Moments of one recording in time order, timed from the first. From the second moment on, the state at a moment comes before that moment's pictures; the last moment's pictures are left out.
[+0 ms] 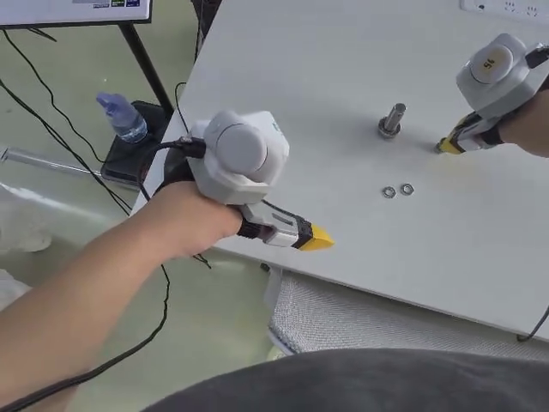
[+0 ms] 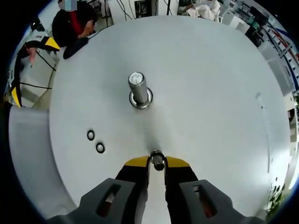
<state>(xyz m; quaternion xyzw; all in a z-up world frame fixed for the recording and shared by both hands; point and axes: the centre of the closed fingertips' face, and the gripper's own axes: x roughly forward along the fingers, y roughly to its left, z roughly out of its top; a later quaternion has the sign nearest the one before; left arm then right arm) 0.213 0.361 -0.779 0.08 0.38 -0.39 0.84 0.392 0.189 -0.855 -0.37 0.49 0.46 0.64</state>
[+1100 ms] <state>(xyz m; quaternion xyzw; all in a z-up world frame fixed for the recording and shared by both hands) 0.211 0.363 -0.776 0.07 0.38 -0.39 0.84 0.393 0.187 -0.867 -0.38 0.49 0.46 0.64</state>
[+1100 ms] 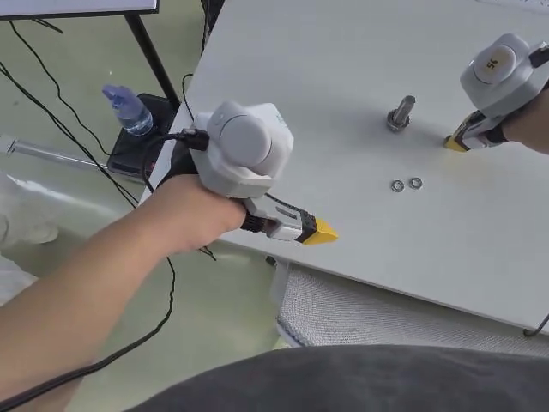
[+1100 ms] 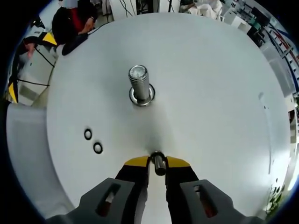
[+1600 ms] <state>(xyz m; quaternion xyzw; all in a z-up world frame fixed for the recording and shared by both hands) 0.211 0.366 -0.773 0.07 0.38 -0.39 0.84 0.388 0.190 -0.863 -0.37 0.49 0.46 0.63</state>
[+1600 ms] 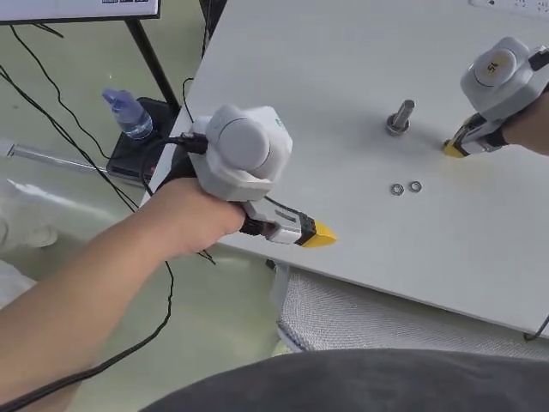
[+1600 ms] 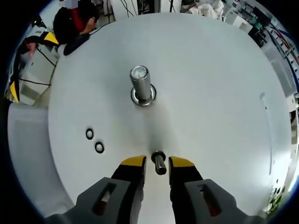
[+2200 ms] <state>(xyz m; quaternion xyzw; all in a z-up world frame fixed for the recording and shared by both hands) 0.213 0.365 -0.768 0.07 0.36 -0.37 0.85 0.382 0.187 -0.842 -0.38 0.49 0.47 0.63</state>
